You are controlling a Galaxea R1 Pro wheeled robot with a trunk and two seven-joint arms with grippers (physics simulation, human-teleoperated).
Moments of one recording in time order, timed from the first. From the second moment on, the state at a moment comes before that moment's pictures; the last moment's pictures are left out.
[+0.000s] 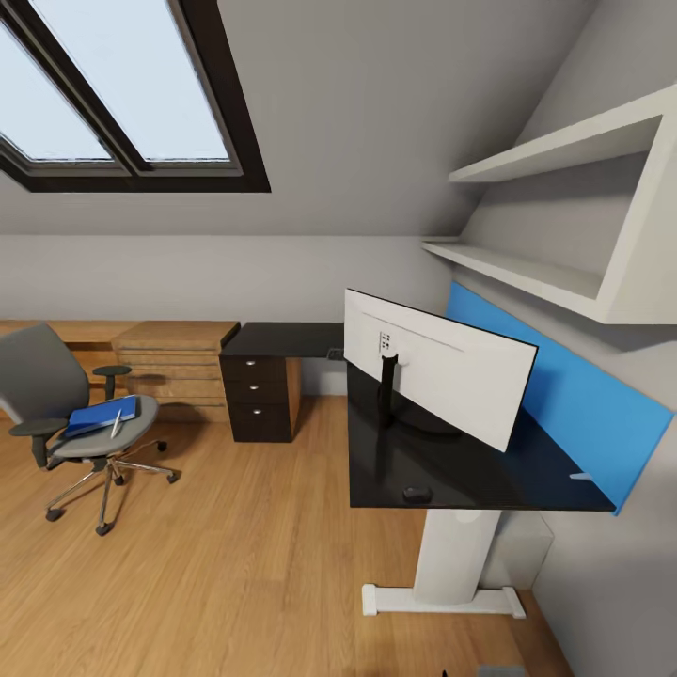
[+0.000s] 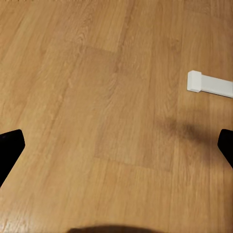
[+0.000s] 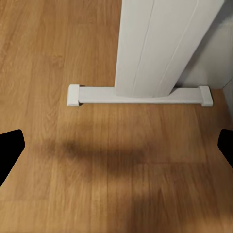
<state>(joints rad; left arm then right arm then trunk) -0.11 -0.06 0.03 -0.28 0.16 -0.48 -0.02 -0.32 0.00 -0.09 -0.11 0.11 -0.50 -0.07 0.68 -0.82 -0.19</state>
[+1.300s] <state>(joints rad) -0.11 -0.04 0.03 -0.28 0.16 -0.48 -0.02 -0.44 0.07 -0.07 -1.10 0.04 0.68 -0.07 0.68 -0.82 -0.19</state>
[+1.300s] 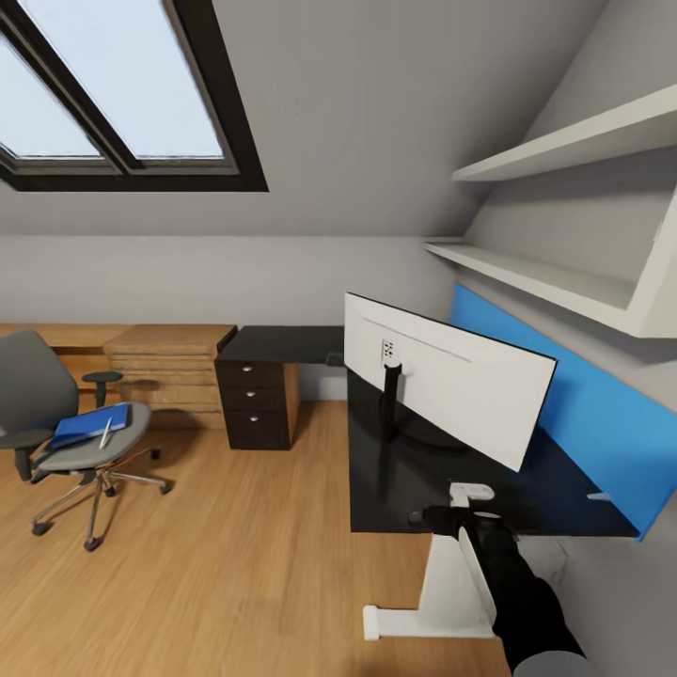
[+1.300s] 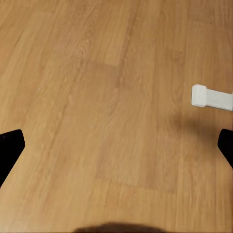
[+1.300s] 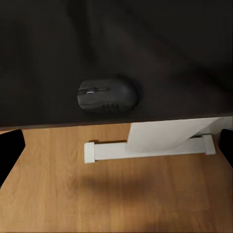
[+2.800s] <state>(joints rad) -0.11 -0.10 0.03 -0.29 0.16 -0.48 -0.02 -0.44 0.10 -0.06 -1.09 0.04 0.70 -0.07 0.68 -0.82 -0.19</state>
